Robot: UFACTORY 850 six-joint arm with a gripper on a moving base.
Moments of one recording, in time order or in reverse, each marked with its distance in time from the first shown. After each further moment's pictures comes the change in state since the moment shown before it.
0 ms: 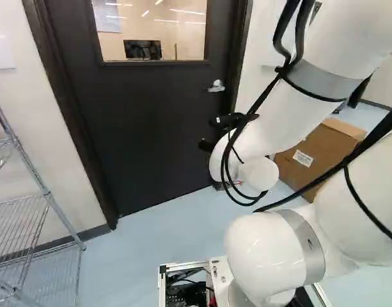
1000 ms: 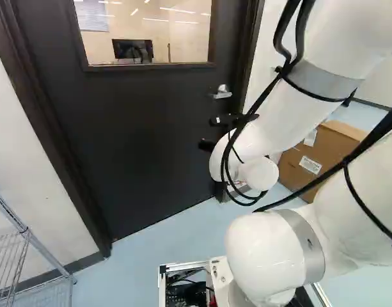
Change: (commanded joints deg) arm 0.0 0.0 0.0 0.0 0.0 0.0
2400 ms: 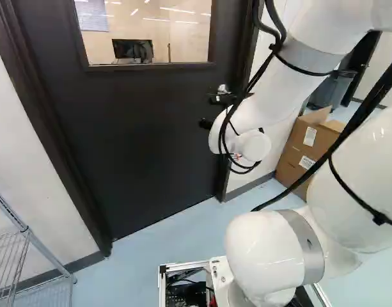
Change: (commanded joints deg) arm -2.8 -5.2 -12.0 -3.2 0.0 0.0
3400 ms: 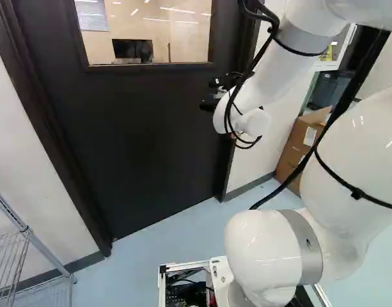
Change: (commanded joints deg) arm -3.9 -5.5 -11.9 -11.1 0.0 0.0
